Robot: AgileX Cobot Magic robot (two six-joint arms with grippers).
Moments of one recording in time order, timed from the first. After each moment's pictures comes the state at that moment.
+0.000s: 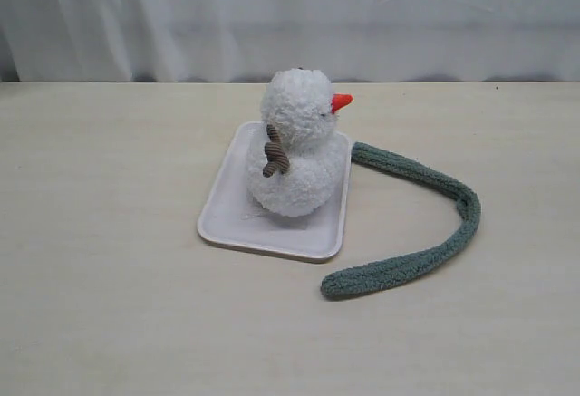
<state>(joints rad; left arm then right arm) -0.09 0.00 0.00 0.02 0.31 0.03 0.06 0.32 -0.53 -0.15 0.22 0.36</state>
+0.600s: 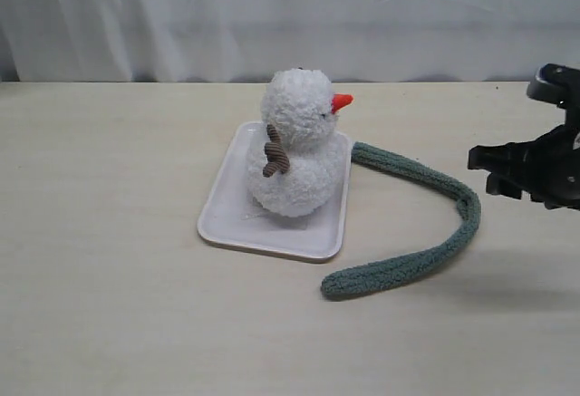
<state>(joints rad) -0.09 0.00 0.00 0.02 0.31 0.03 0.06 1.50 -0.81 -0.09 0.40 0.36</state>
